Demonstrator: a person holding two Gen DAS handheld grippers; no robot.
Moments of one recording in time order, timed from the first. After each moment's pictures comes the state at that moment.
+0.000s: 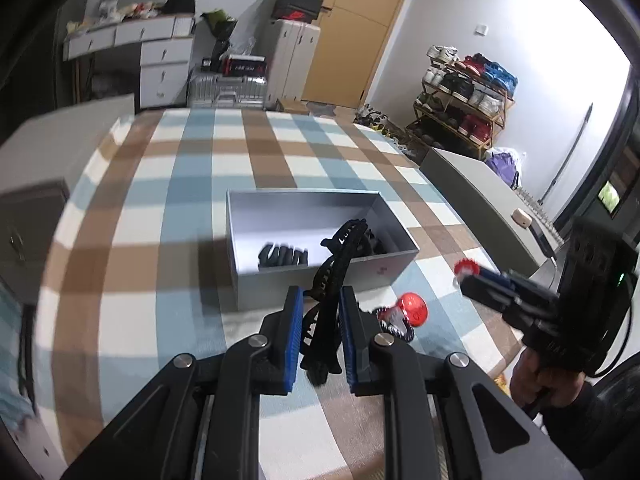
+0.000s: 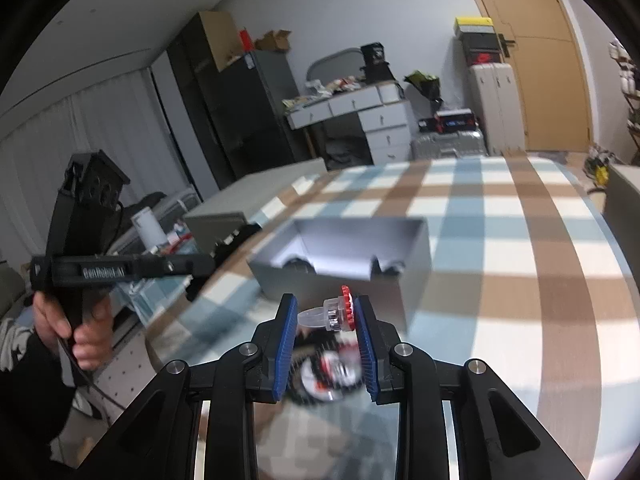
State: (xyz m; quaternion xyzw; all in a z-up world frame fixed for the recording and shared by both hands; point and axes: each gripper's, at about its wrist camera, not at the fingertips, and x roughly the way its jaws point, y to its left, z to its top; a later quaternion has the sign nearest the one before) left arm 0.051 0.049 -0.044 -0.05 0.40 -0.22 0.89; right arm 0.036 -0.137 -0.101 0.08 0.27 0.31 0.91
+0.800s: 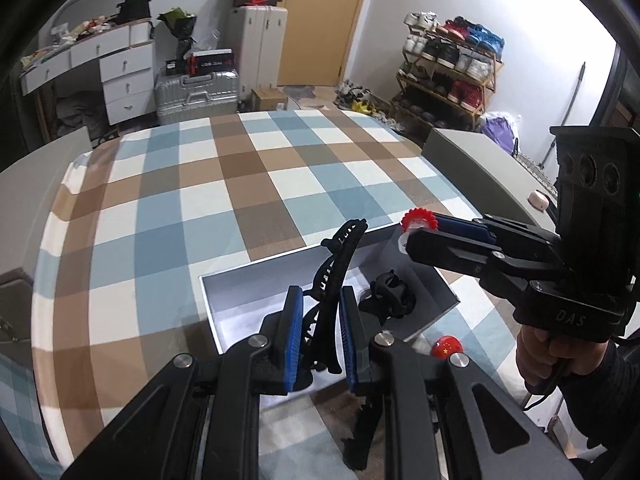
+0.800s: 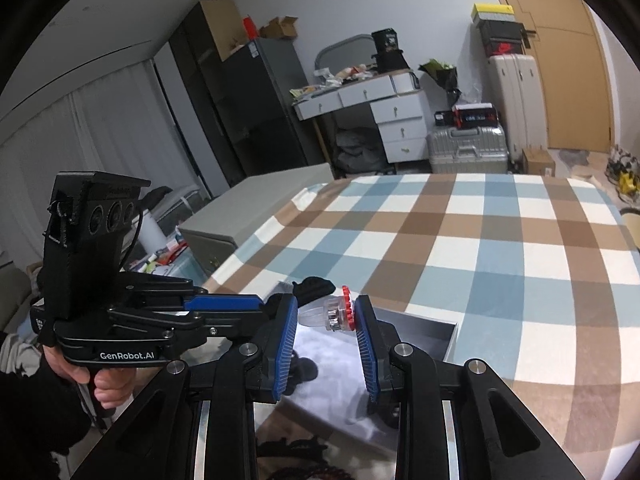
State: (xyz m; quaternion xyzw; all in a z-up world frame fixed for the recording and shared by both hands) left arm 0.131 0.024 -0.050 0.01 0.42 -0.26 0.87; right arm 0.145 -0.101 -0.083 0.08 0.30 0.33 0.89
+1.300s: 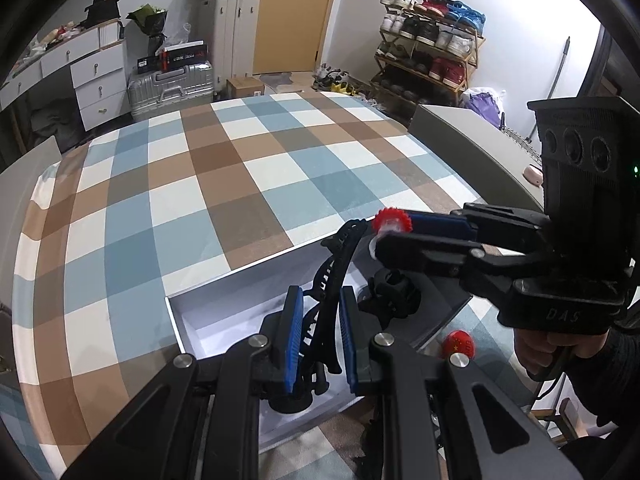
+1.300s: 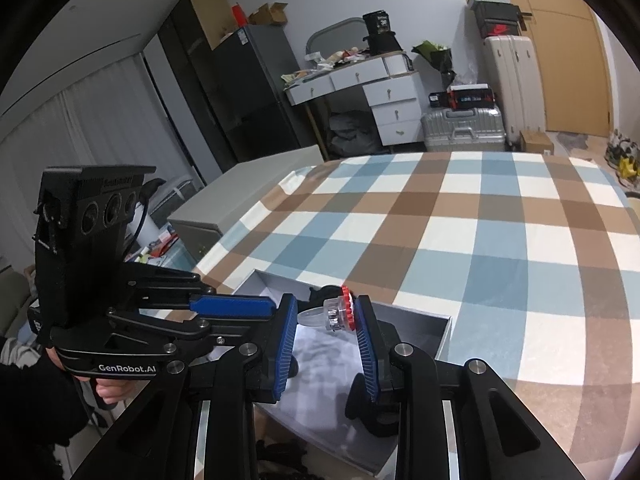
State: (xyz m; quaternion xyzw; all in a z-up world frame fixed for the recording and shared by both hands) left arm 0.144 0.008 -0.062 0.04 0.44 -0.30 0.85; right arm 0.163 -0.101 -0.101 0.08 0.33 0.32 0.88
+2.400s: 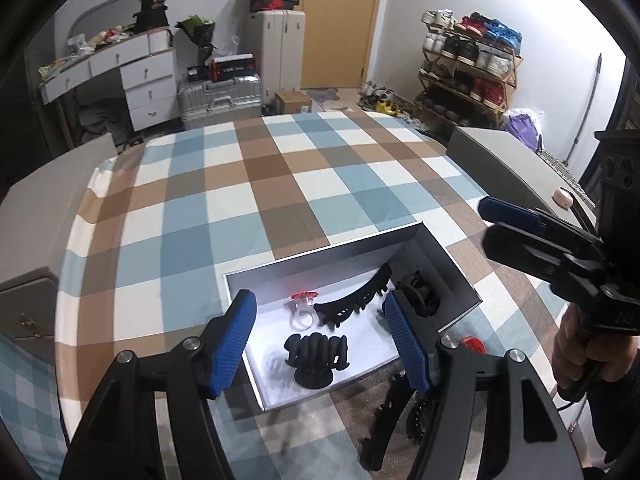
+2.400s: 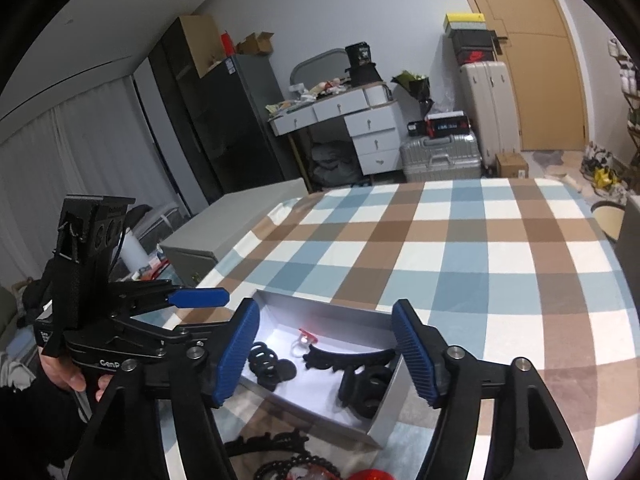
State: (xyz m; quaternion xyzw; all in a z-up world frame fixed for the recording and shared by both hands) left arm 0.122 0.024 -0.044 0.04 0.41 -0.21 0.89; right arm 0.125 -0.124 -0.072 0.09 0.28 0.28 0.91
